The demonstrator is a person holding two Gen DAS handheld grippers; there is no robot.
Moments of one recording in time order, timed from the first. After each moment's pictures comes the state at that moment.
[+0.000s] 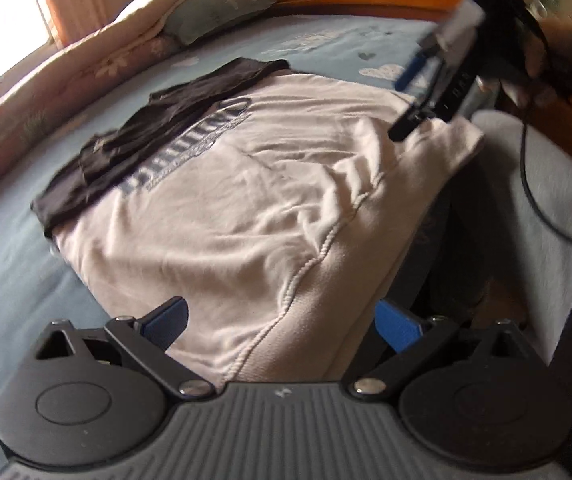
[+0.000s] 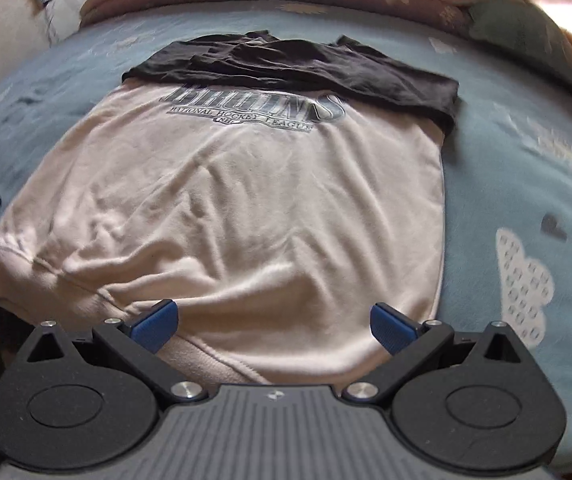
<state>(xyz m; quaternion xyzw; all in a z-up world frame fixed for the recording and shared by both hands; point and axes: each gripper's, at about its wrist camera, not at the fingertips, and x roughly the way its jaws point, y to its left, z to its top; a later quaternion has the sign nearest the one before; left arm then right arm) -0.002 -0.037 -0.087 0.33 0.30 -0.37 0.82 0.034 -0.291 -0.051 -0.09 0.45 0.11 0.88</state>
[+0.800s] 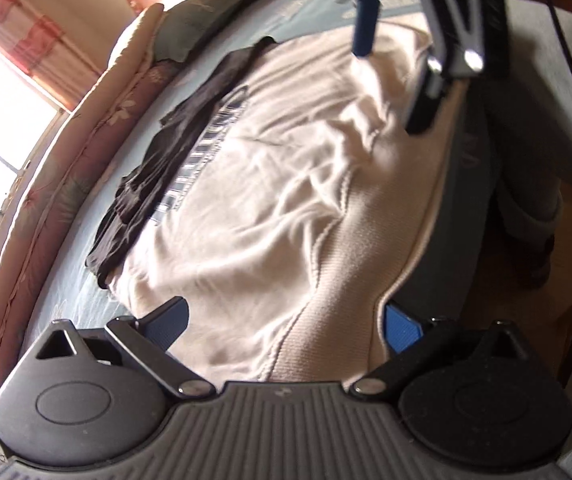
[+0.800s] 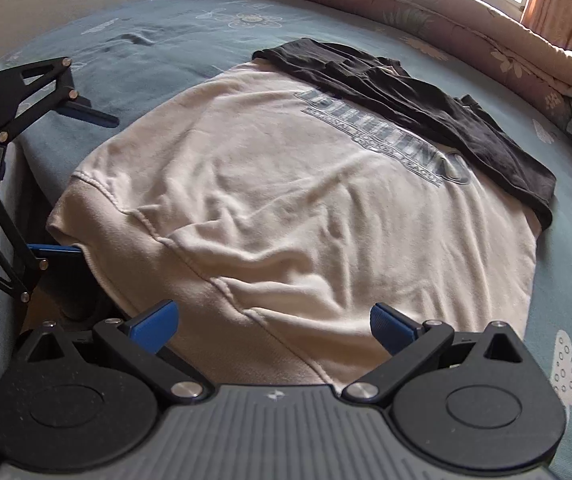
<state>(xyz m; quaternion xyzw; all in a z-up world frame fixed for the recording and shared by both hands) -0.013 -0.056 -0.115 0.45 0.25 -0.29 0.81 0.014 -0.218 -0.053 -0.15 0.42 0.24 0.86</state>
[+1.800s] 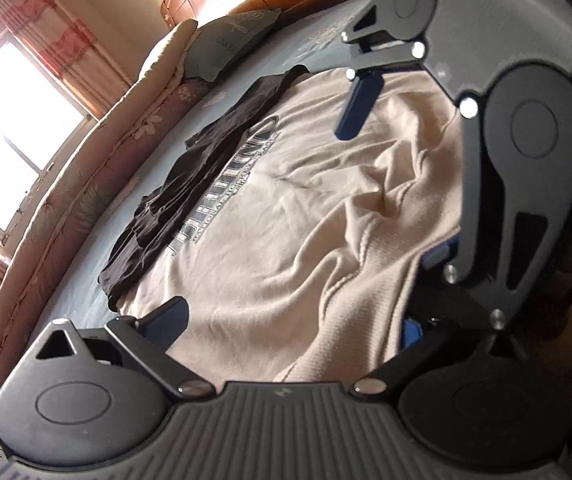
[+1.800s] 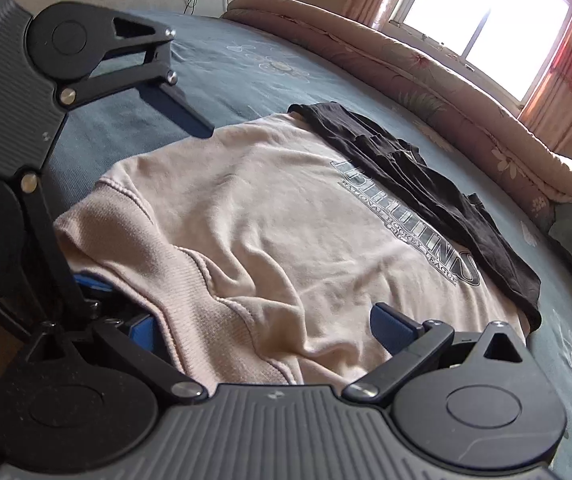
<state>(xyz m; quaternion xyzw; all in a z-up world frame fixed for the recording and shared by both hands) 0.002 -0.079 -0.114 0.42 0.21 -0.26 0.84 -0.002 -0.152 -0.073 -0.27 0.31 0.21 0.89</state>
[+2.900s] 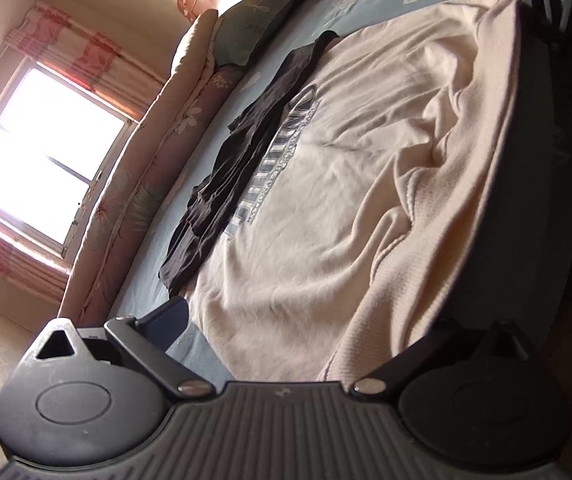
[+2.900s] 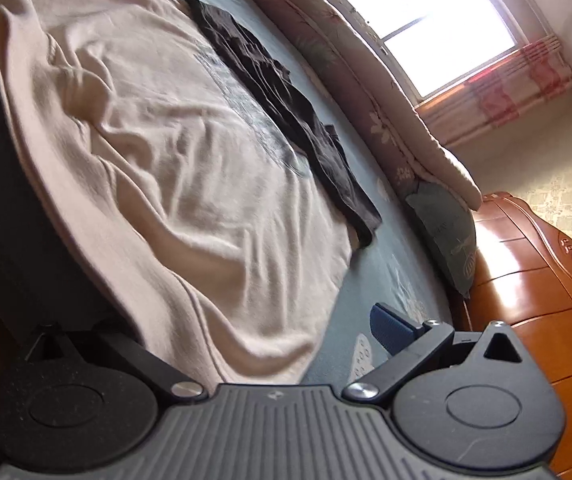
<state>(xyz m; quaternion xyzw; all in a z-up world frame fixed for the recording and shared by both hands) 0.014 -0.078 -0.124 0.49 0.20 -0.19 0.83 -0.023 -0.246 -0.097 -0.44 0.31 -0.01 0.85</state>
